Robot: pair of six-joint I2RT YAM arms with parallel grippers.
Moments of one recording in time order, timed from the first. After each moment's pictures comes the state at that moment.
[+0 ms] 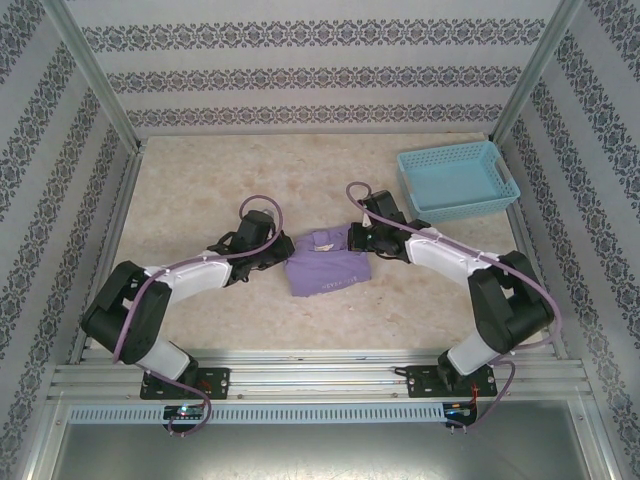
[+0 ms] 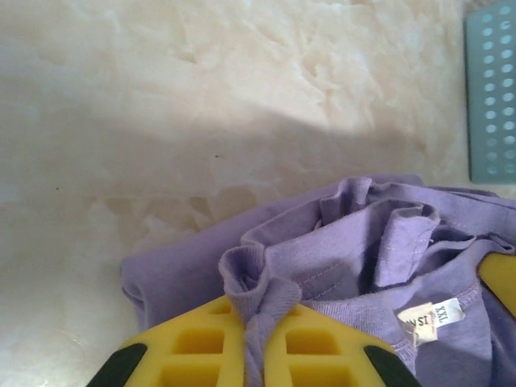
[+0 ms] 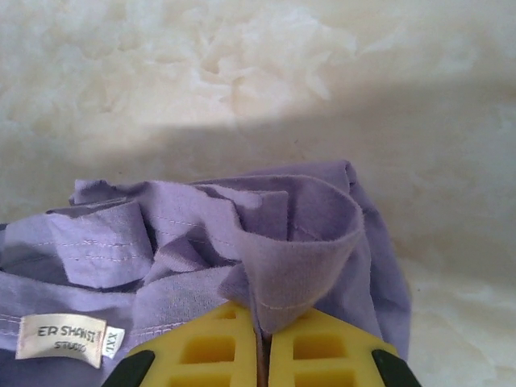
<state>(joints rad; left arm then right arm) -0.50 1.54 0.75 0.03 0.13 -0.90 0.49 1.59 0.94 -0.27 -0.14 0.52</state>
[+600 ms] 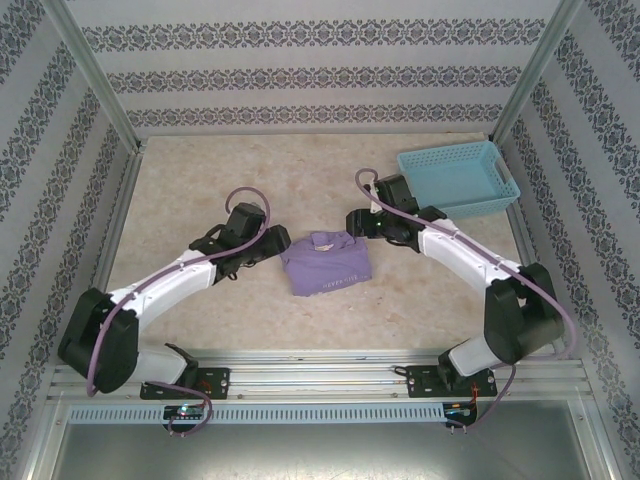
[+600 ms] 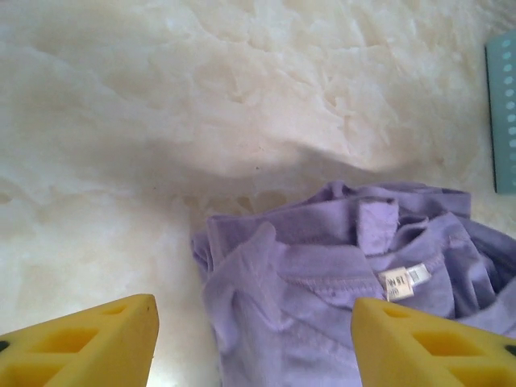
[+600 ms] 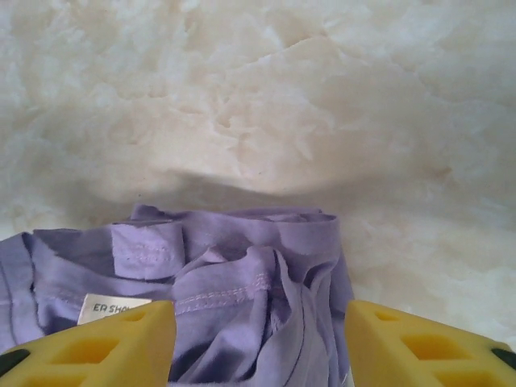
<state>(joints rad) -0.51 1.34 0.83 -0.31 0.00 -0.83 0.43 1.49 1.03 -0.41 -0.15 0.37</state>
